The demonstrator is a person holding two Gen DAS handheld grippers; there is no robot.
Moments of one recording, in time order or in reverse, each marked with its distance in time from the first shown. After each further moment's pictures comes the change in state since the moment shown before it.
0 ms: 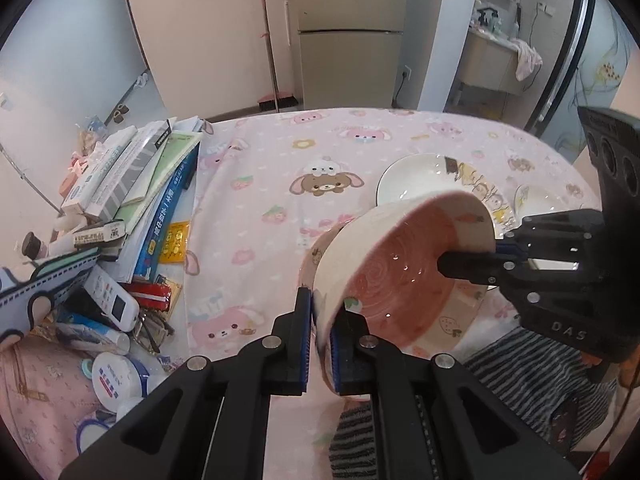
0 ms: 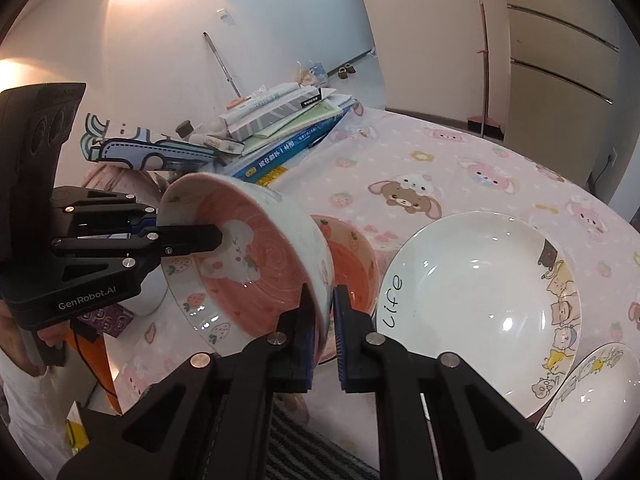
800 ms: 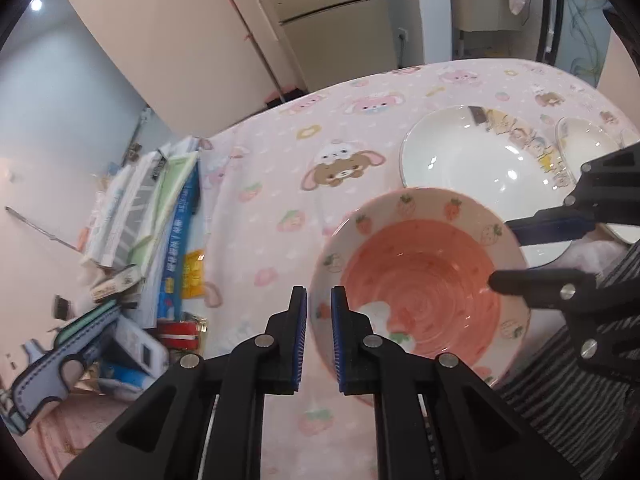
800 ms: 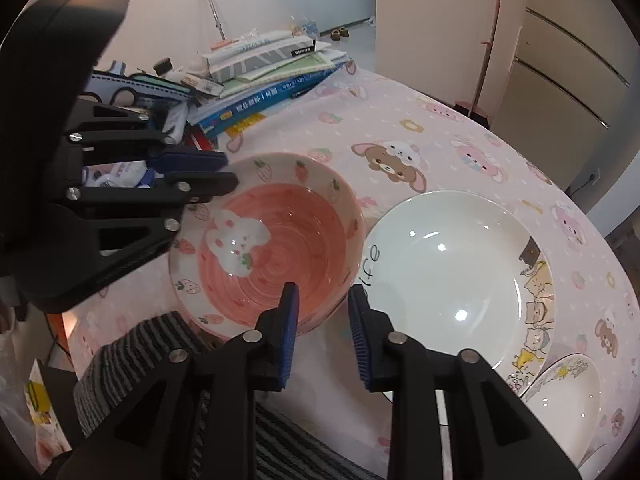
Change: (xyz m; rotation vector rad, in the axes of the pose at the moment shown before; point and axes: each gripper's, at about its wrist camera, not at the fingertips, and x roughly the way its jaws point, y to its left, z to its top) left arm 0.049 -0.017 0.012 0.204 0.045 0.166; right arm 0.022 0.012 -0.003 -0.118 0.159 -0.150
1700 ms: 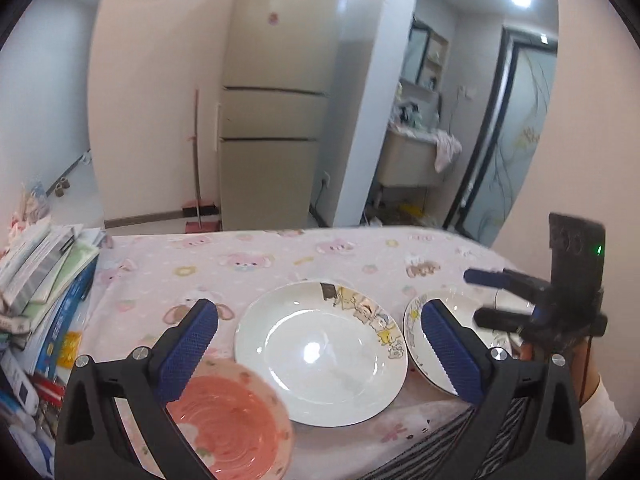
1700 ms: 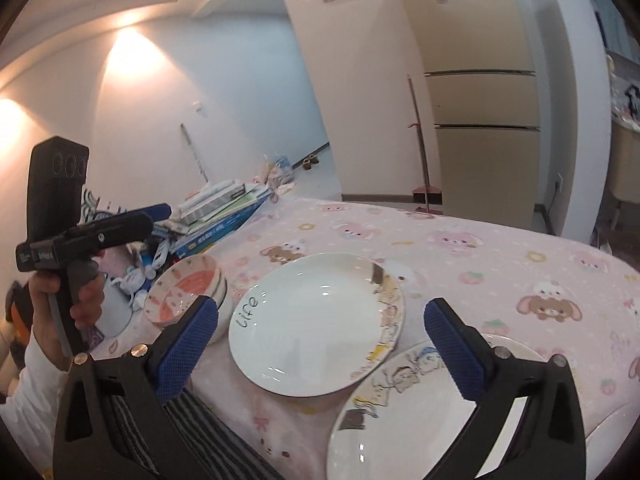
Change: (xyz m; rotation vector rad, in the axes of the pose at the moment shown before) left arm -0.071 -0.048 0.039 -0.196 -0.498 -0.404; right arm -0.109 -0.154 -0.108 0.233 -0.533 0.051
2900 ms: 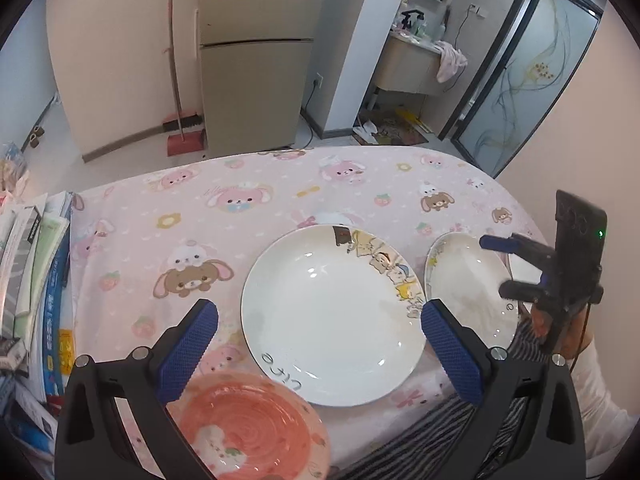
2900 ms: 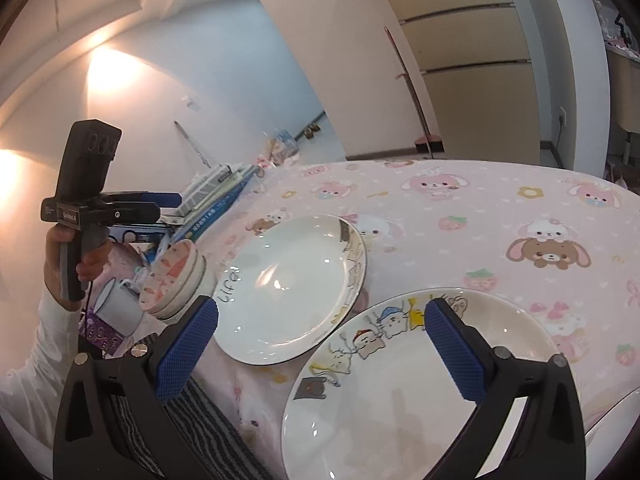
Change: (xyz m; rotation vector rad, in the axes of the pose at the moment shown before) left arm 0.072 0.034 0.040 -0.011 0.401 -0.071; right arm 0.012 -0.069 -0.013 0.149 0.156 0.066
